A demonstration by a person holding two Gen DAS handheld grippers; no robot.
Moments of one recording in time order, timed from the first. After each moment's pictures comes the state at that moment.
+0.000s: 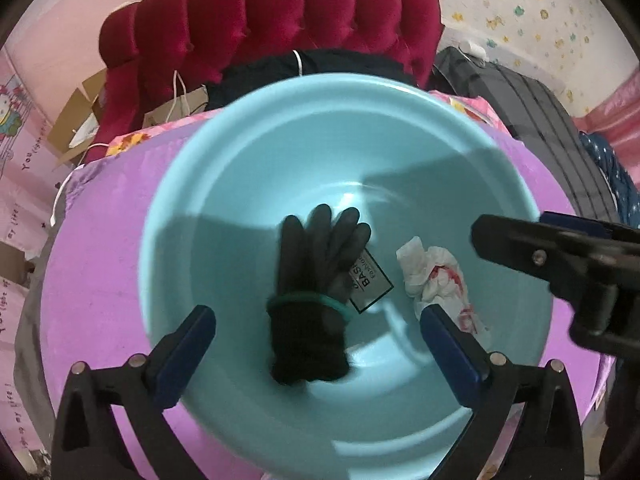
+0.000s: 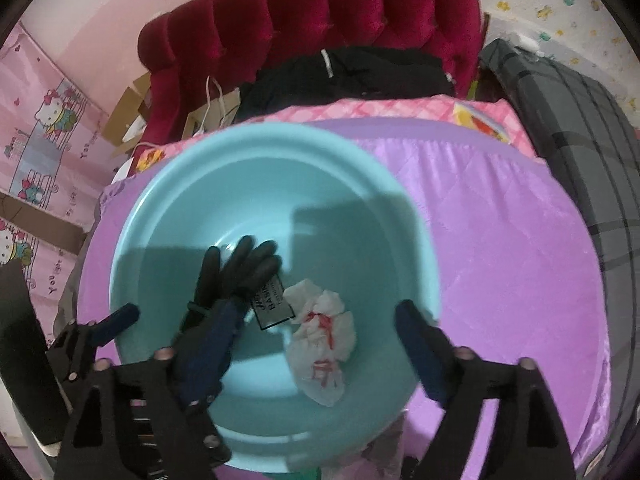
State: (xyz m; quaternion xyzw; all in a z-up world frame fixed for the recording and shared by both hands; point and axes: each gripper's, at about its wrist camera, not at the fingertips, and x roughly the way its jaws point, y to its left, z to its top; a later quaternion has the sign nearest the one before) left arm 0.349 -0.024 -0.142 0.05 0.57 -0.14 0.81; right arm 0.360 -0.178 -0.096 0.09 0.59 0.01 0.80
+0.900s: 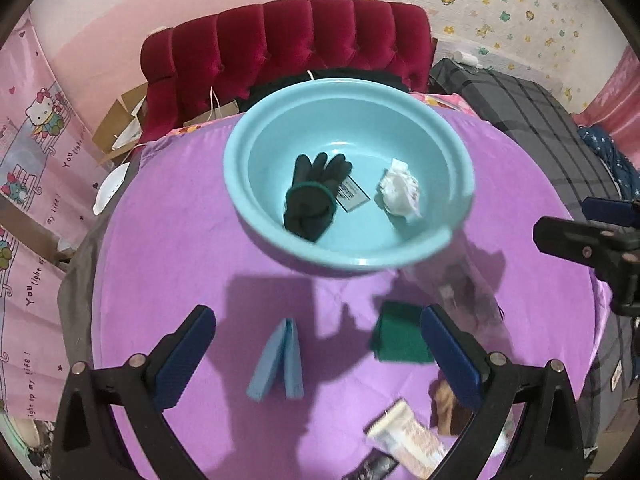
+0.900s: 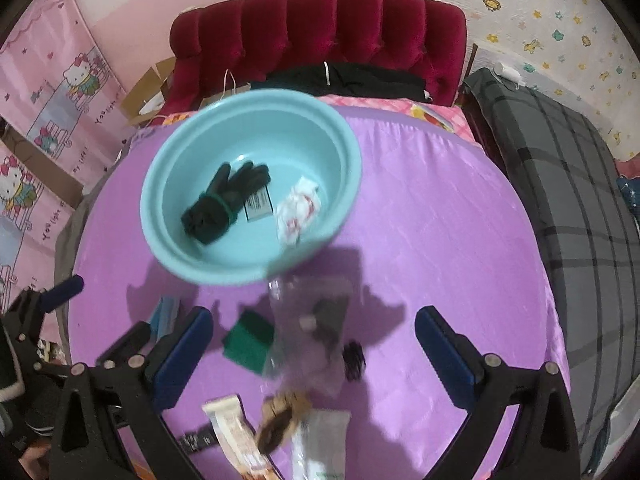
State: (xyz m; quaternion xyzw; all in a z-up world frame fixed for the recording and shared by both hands) left arm 0.190 0.004 -0.078 0.08 0.53 -0.11 0.84; right arm 0.195 -0.189 -0.037 0.02 0.57 0.01 0.82
